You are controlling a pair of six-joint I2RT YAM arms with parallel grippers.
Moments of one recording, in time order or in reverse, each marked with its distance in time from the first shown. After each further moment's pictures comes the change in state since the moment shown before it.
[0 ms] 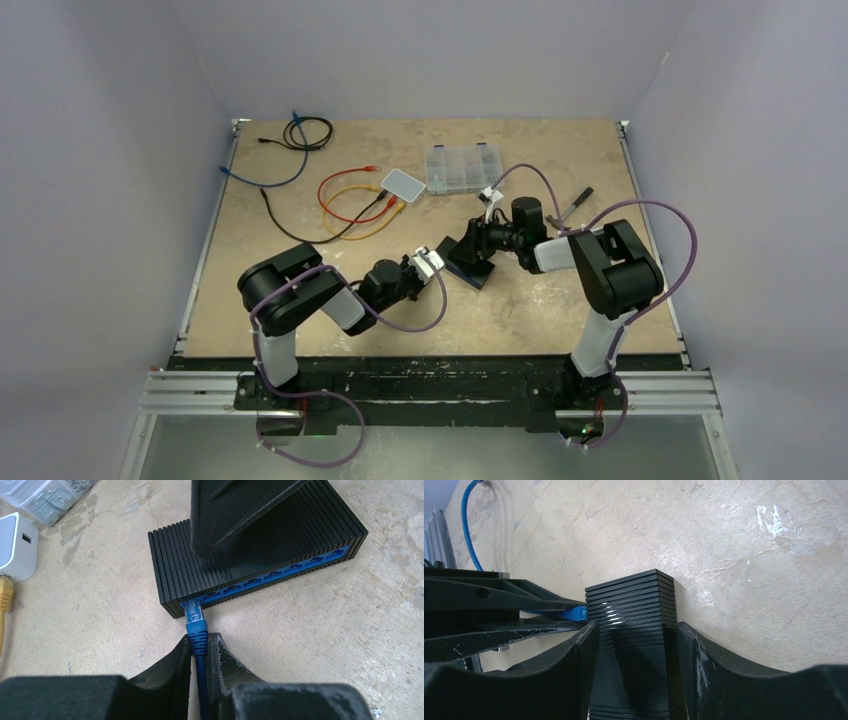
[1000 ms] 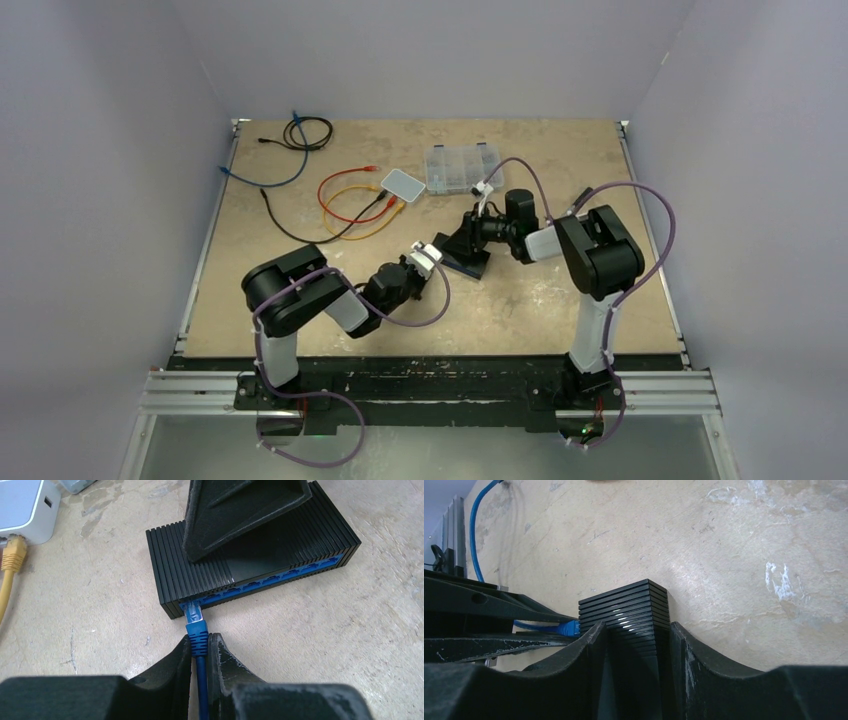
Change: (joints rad) left arm -0.031 0.006 0.014 0.001 -0.169 -0.127; right arm -0.002 0.151 0.113 0.078 -0.137 -0.024
